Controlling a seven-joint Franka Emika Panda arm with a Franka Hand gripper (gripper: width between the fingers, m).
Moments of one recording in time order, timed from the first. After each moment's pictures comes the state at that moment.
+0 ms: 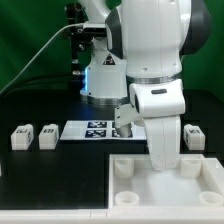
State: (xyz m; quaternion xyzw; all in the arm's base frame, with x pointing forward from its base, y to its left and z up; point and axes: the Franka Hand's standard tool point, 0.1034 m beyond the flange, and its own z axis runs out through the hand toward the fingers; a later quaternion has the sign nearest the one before) arm 0.496 0.070 0.008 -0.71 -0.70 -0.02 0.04
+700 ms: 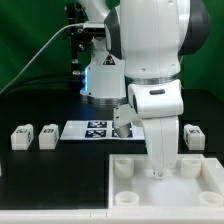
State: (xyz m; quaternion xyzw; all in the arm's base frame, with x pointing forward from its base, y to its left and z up) arm 0.496 0.068 0.008 -0.71 -0.70 -0.02 0.04
